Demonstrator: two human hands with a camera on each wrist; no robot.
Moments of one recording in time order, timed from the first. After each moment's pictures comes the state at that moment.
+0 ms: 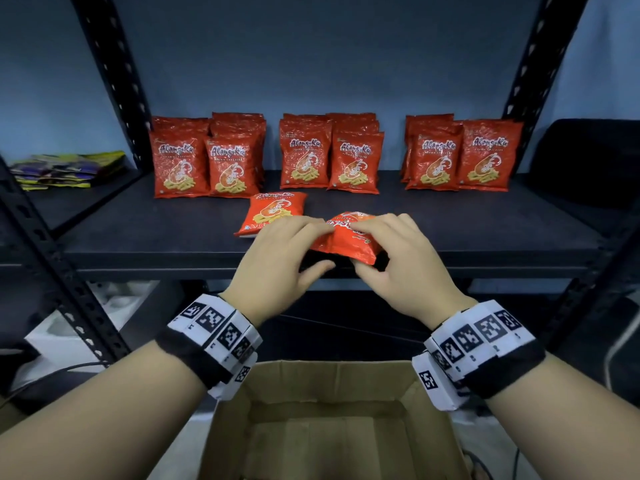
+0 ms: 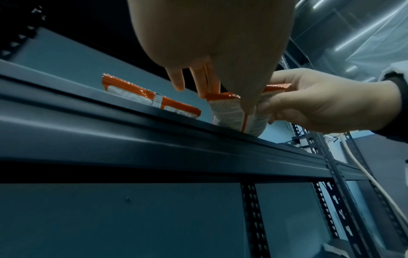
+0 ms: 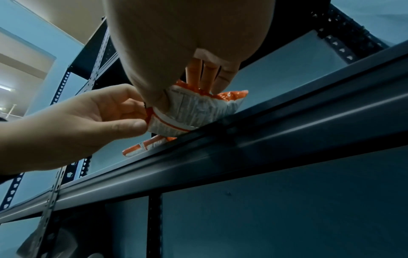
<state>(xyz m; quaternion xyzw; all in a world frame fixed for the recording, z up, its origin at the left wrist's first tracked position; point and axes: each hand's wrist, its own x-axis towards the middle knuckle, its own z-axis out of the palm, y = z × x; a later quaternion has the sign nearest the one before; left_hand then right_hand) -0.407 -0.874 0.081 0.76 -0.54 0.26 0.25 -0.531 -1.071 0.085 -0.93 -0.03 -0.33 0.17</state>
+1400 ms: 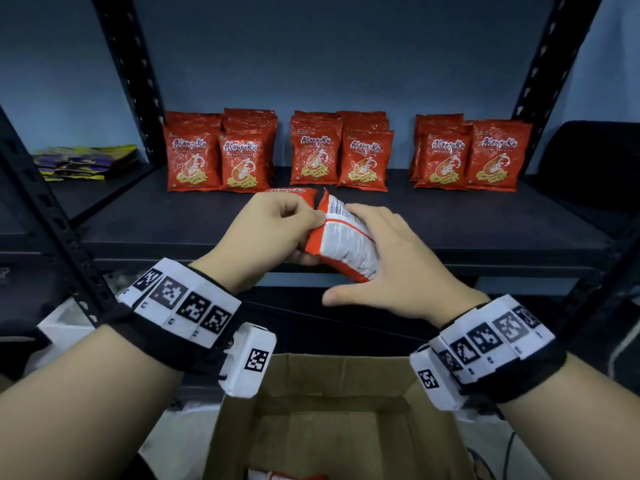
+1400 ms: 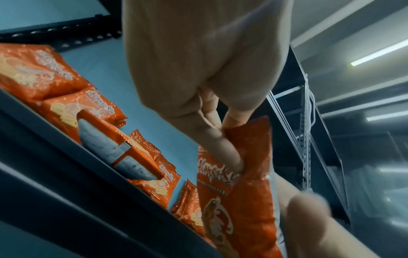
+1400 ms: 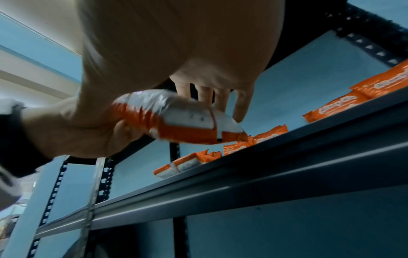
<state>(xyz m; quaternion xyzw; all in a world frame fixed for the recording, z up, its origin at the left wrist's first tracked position) -0.439 -0.854 0.149 0.73 -0.32 -0.09 0.60 -0.546 -1.033 0.119 -0.95 -0.02 -0.19 0.25</state>
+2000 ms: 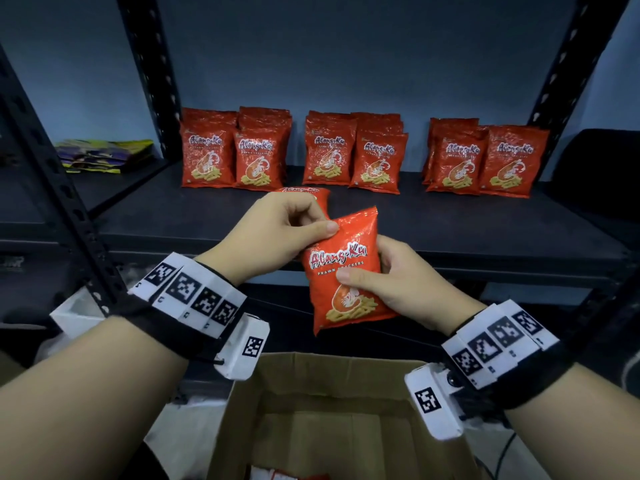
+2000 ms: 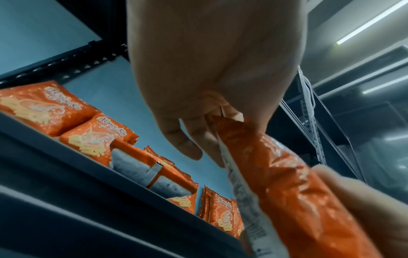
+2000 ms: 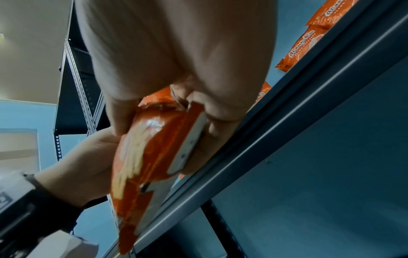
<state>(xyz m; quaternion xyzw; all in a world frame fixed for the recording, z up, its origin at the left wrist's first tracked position) -0.413 -0.836 0.140 0.75 -0.44 -0.02 0.49 -0.542 -1.016 0.111 -0.80 0.00 -0.06 0.59</state>
